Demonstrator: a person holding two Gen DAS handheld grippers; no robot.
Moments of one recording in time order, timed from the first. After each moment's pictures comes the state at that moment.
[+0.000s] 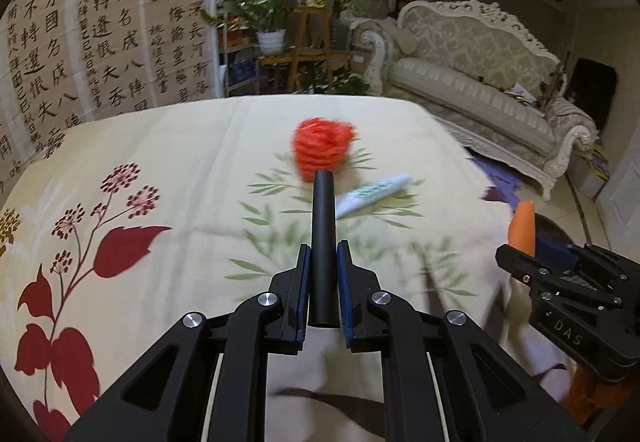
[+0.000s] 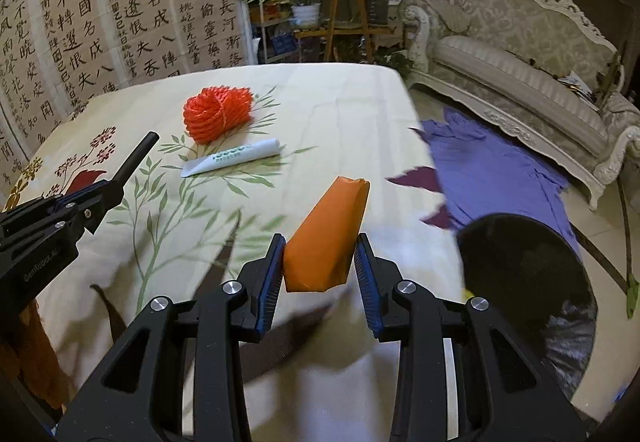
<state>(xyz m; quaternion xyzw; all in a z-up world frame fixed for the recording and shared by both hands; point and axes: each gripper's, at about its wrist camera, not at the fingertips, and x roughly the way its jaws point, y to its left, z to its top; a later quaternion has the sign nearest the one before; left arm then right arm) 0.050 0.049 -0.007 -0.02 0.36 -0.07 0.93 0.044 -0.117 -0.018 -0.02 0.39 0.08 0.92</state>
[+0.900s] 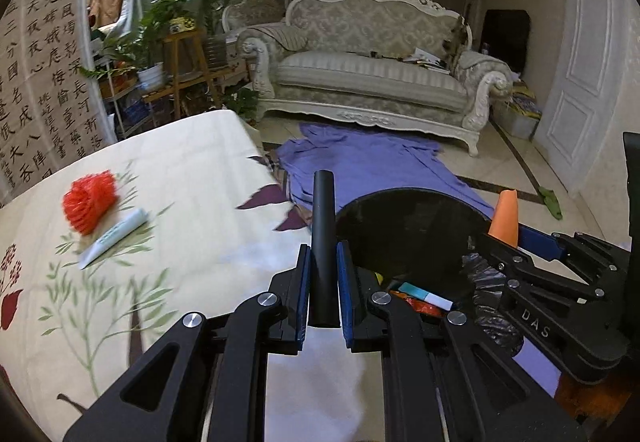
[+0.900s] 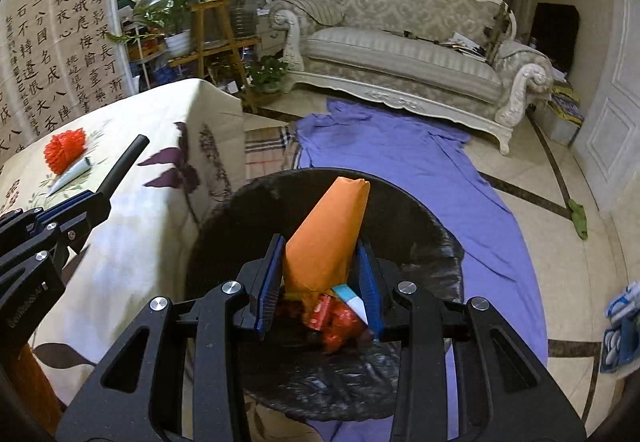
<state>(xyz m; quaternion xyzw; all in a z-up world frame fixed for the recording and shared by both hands) 0.045 -0.145 -0.014 0.07 0.34 -0.21 0.91 0.003 -0.293 -0.034 0.03 0.37 -0.09 0.92</state>
